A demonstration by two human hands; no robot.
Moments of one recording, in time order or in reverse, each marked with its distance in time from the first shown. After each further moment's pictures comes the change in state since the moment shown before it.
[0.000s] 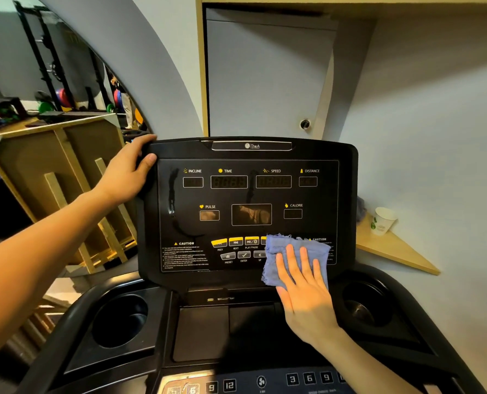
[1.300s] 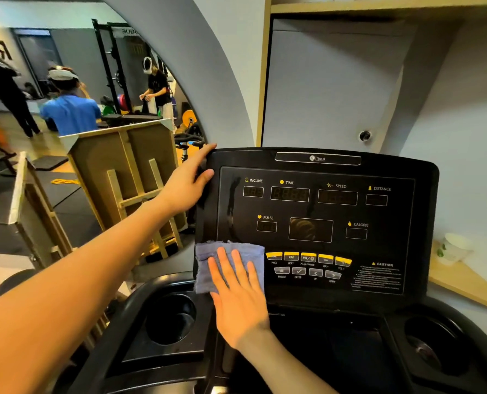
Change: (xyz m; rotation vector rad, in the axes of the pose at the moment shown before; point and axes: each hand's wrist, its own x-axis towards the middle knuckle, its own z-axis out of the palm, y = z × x) left_hand -0.016 0.001 -0.013 -0.141 -0.104 -0.060; right_hand 0.090 -0.214 0.011 0.127 -0.065 -0.191
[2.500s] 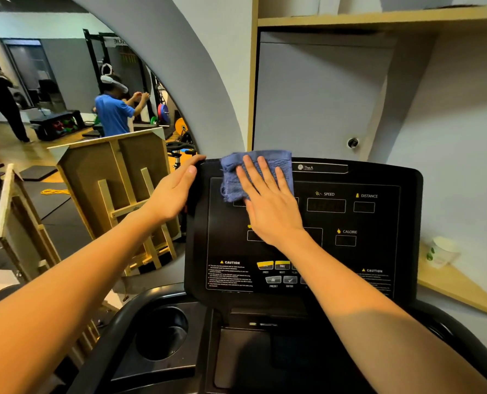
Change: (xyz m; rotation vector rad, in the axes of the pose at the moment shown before) left_hand 0.000 0.001 -0.004 -0.035 -0.018 -0.025; right_hand 0.133 0.128 -0.112 -0.190 0.316 -0.064
